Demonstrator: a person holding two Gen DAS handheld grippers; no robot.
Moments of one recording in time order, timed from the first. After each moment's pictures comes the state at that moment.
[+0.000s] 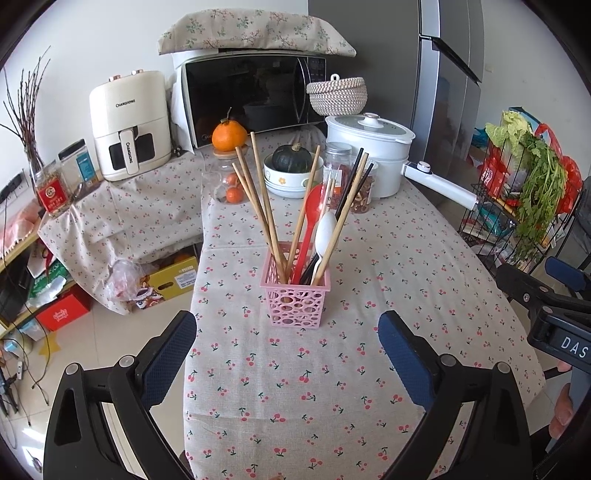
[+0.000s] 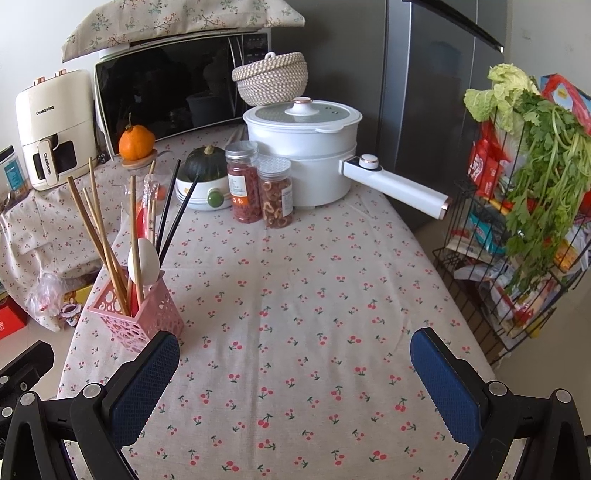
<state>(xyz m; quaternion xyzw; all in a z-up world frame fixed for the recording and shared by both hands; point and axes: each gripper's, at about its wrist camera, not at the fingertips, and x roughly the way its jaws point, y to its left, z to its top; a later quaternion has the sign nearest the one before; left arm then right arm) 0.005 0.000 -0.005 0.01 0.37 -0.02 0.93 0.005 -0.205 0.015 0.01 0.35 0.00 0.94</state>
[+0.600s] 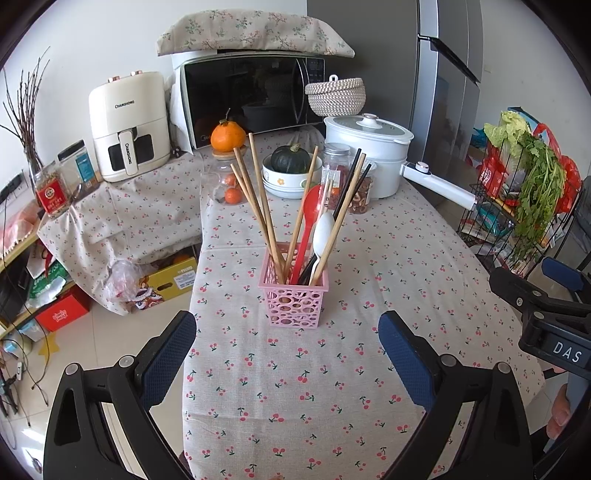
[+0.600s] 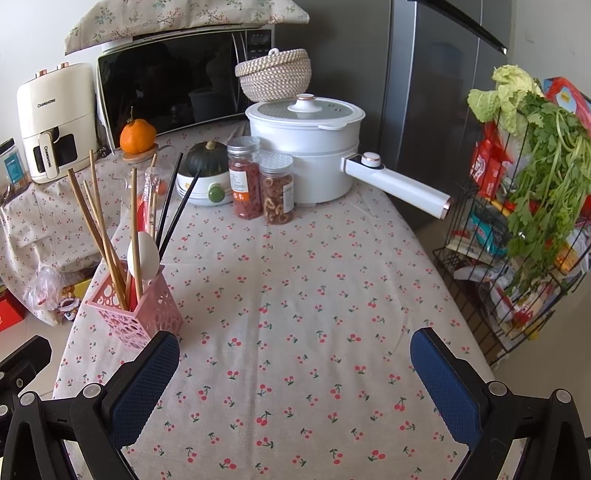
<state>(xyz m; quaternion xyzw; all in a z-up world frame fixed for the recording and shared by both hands) 0.004 0.000 -0.005 0.02 0.37 -0.02 0.93 0.005 -0.202 0.013 0.00 0.36 0.00 0.93</state>
